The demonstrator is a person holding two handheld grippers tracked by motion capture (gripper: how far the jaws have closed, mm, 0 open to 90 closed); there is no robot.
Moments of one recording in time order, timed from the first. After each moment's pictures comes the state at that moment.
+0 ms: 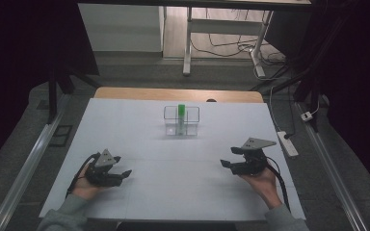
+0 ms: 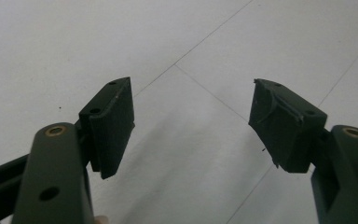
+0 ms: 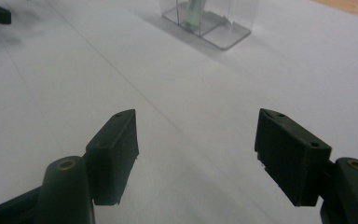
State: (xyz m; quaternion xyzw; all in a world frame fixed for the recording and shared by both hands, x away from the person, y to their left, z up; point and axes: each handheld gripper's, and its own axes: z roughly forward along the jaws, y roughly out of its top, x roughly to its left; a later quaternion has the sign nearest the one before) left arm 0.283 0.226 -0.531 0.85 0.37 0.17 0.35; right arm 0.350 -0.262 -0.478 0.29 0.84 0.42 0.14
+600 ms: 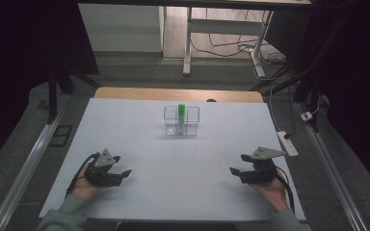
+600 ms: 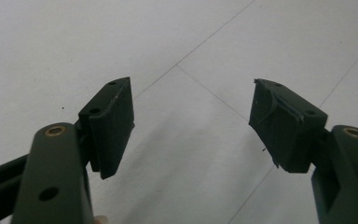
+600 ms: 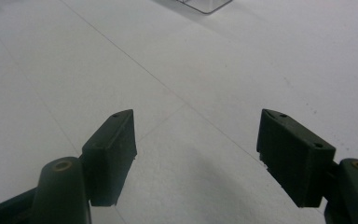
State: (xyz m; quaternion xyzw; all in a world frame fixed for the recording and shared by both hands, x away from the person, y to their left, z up) left arm 0.283 0.227 -0.531 0.84 0.37 0.18 0.35; right arm 0.334 -0.290 -0.494 0.31 0.85 0.41 0.16
